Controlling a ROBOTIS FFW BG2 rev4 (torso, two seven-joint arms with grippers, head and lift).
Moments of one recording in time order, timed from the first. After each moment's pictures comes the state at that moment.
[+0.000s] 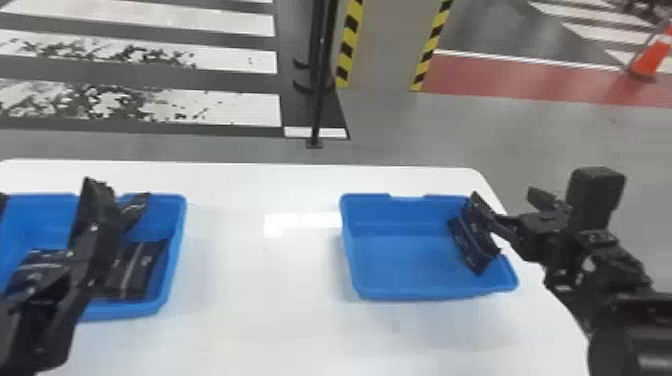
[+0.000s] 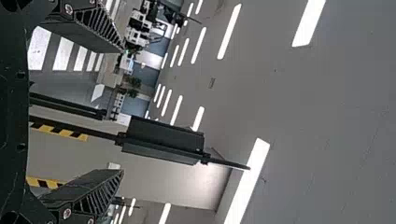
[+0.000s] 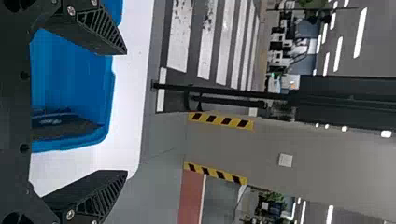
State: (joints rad) left arm 0.63 0.05 -0.09 -2.17 0.29 -0.47 -0.09; right arm 0.21 -0.23 -0.33 -2.08 -0.09 0.63 0.23
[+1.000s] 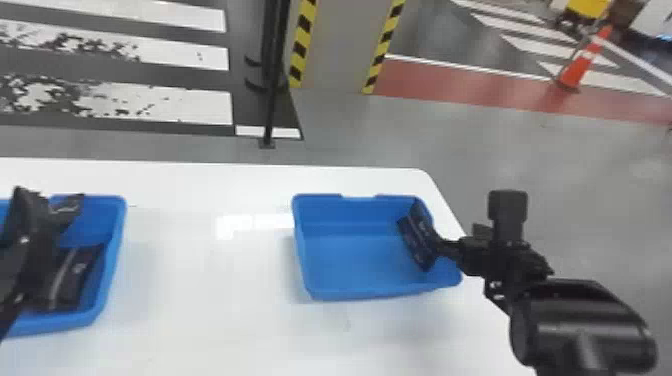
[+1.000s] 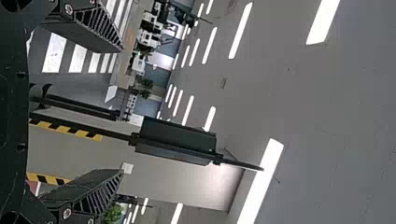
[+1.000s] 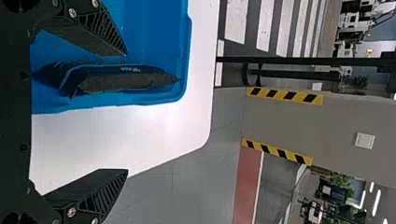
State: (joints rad) left arm 0.64 0.05 -0.09 -2.17 0.29 -0.43 -0.09; right arm 0.11 -0.25 -0.33 -1.86 -0.01 0.74 0.23
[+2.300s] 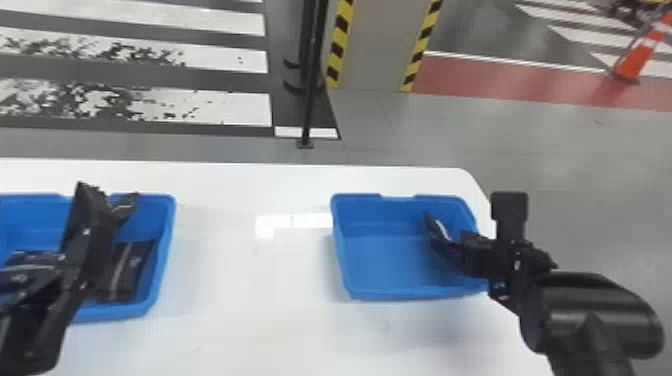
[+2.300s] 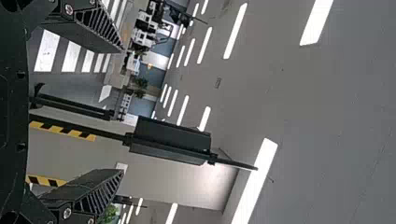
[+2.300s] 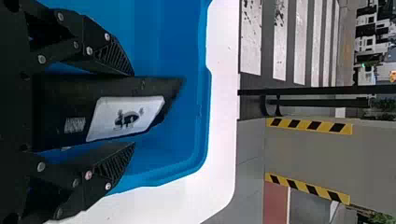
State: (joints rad) left arm 0.63 0.05 -0.09 -2.17 0.29 -0.45 -0.09; right arm 0.01 -0.26 -0.22 -1.70 -0.09 0.77 0.22
